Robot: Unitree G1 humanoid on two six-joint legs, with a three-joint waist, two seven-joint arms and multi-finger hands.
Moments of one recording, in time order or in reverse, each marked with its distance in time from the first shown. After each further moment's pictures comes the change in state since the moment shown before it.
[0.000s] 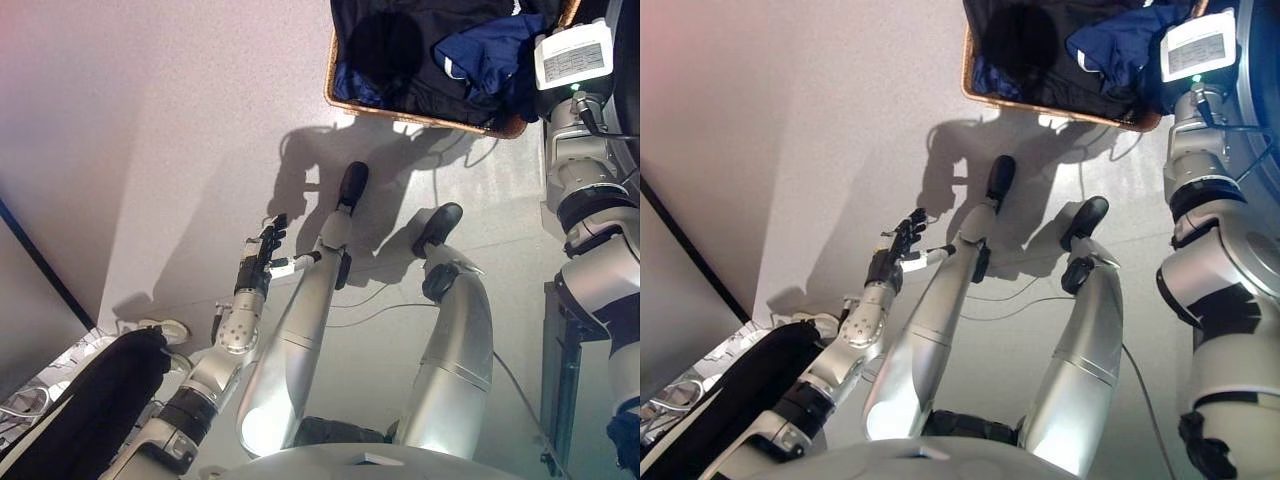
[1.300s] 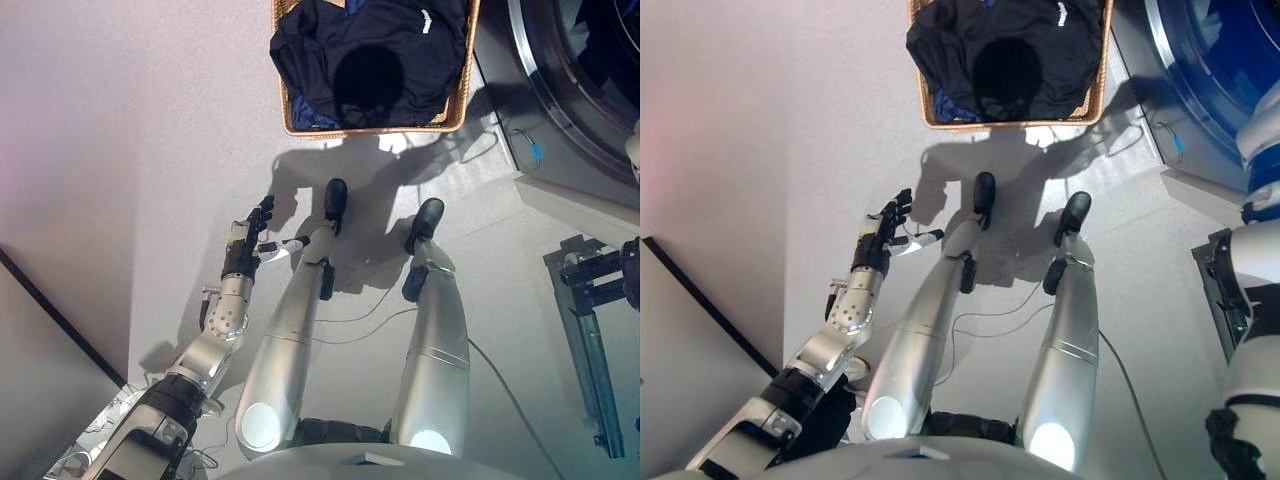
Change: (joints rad) left arm -0.057 0.057 0.020 0.002 0.022 0.001 0.039; right arm -0.120 -0.182 -0.264 -0.066 0.437 0.096 -0.397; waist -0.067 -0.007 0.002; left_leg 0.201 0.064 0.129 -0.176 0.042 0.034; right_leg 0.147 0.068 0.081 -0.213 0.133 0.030
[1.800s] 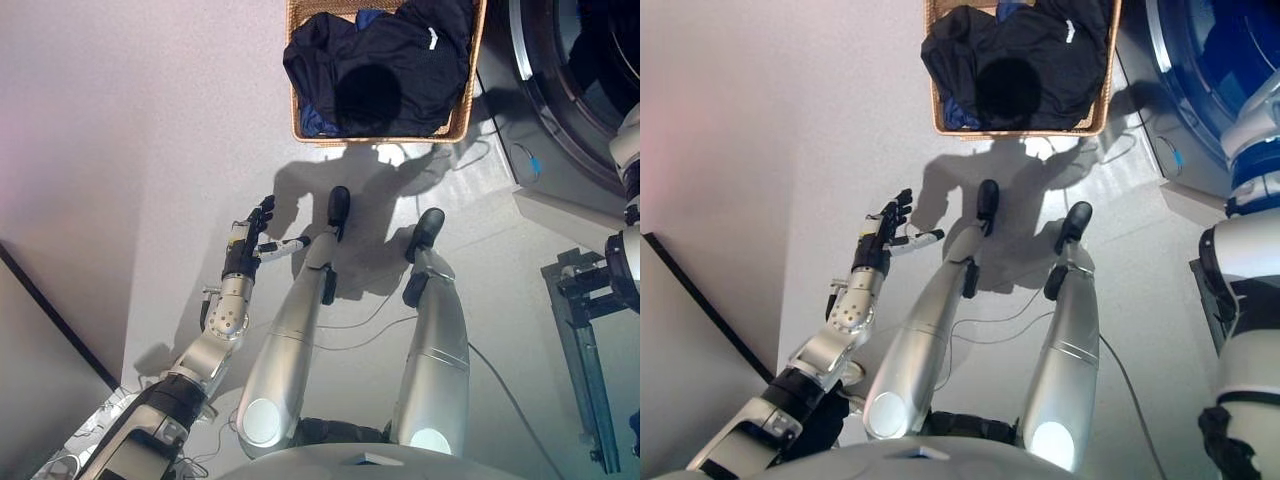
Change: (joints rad) left arm -0.002 -0.004 -0.007 0.001 0.000 0.001 0.003; right arm -0.007 0.074 -0.072 0.071 0.000 0.009 -0.004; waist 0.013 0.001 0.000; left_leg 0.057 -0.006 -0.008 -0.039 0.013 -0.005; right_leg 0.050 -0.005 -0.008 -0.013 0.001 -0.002
